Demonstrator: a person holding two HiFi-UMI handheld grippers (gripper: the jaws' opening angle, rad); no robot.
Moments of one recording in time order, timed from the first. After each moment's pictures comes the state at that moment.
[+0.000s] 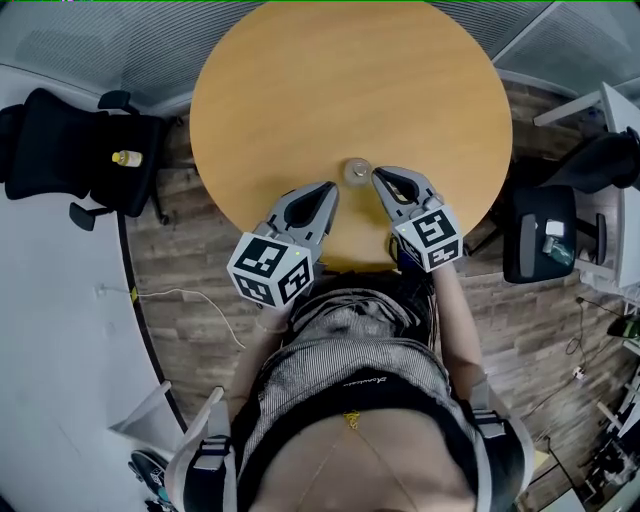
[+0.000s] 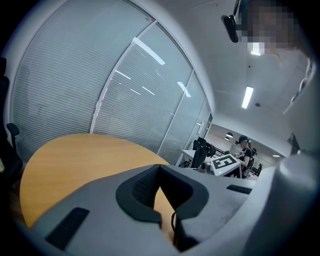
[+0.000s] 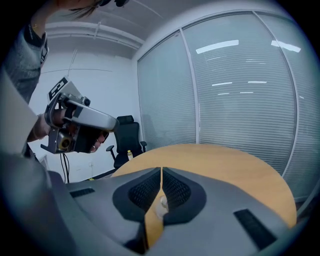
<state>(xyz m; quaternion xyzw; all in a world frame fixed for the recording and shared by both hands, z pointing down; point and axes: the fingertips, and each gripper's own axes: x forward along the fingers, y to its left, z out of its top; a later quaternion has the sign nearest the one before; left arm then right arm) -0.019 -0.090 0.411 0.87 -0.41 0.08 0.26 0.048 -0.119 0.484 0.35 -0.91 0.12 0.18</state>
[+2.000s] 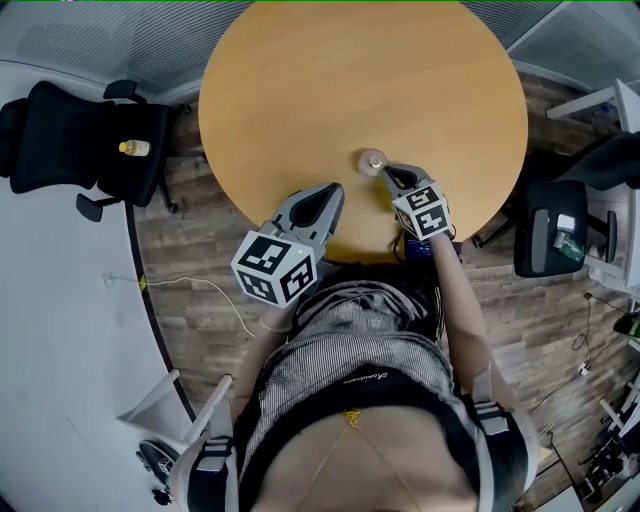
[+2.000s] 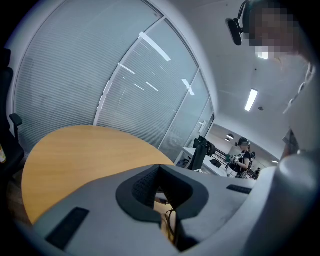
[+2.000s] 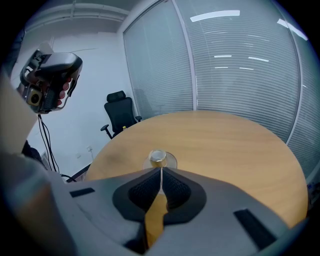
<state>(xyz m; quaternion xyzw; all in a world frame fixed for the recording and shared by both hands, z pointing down) -0.034 -0.080 0.431 0.86 -0.41 0.08 0.29 0.052 -0.124 0.620 0.34 -0.87 0.20 0.31</state>
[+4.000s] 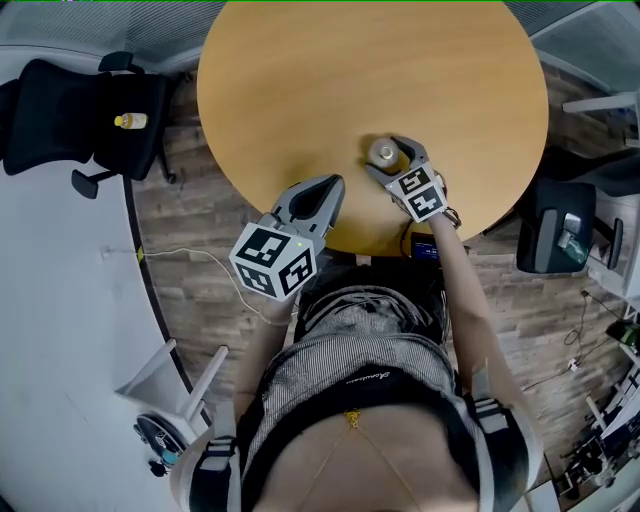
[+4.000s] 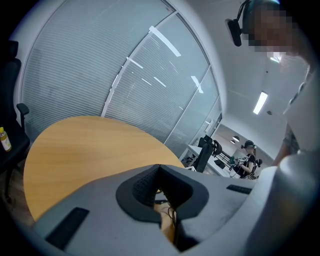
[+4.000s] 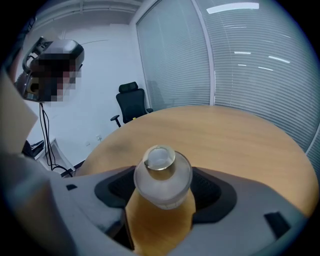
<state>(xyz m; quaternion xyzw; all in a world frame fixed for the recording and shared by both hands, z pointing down) -0.044 -0.091 0.465 0.84 -0.42 0.10 0.33 0.017 -0.141 0.659 0.26 -0.89 0.17 0.34</state>
